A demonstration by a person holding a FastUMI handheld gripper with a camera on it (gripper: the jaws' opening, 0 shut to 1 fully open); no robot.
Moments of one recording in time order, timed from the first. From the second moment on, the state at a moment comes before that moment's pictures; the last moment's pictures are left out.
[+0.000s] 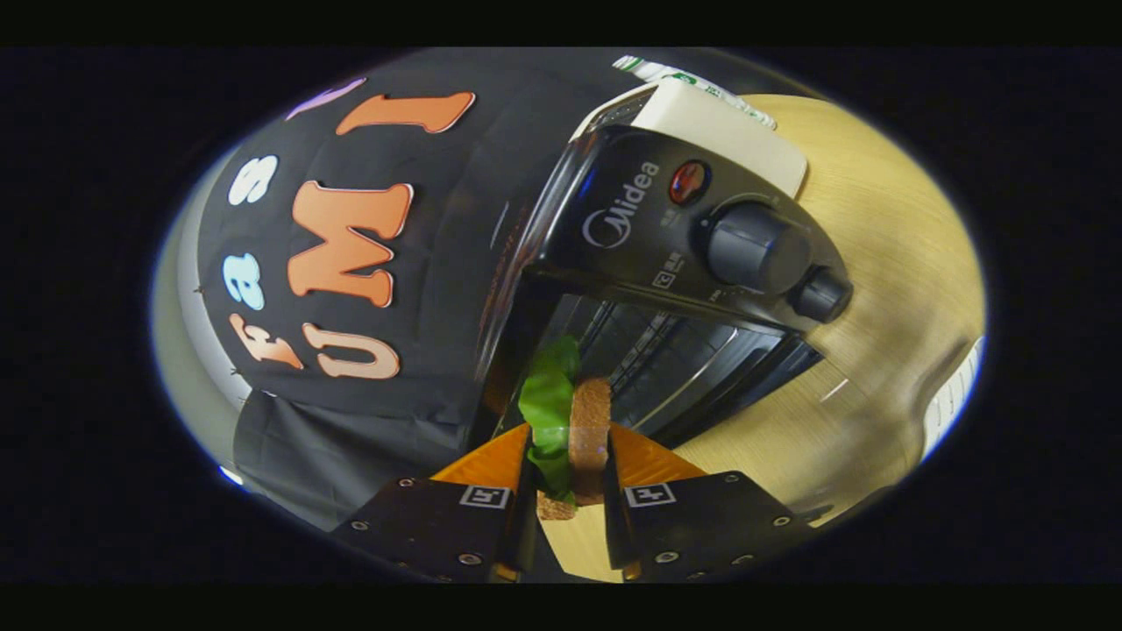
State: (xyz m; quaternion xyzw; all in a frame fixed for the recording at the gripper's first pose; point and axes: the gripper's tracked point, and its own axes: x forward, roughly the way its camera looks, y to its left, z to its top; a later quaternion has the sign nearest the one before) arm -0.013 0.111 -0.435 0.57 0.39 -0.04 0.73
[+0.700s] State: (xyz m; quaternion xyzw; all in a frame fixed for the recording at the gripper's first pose) arm 0.009 0.125 -0.477 0.54 0.37 -0.08 0.75
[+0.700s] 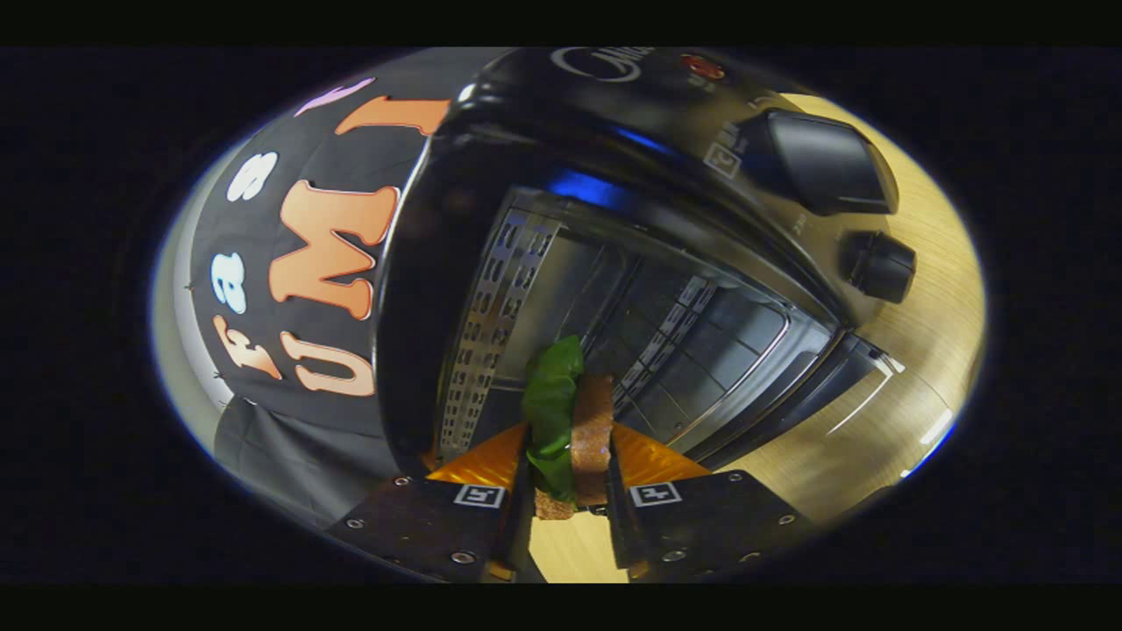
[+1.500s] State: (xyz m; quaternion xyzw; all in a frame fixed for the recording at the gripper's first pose) arm -0.093 0.132 -0.458 0.35 0.54 -0.02 0.77
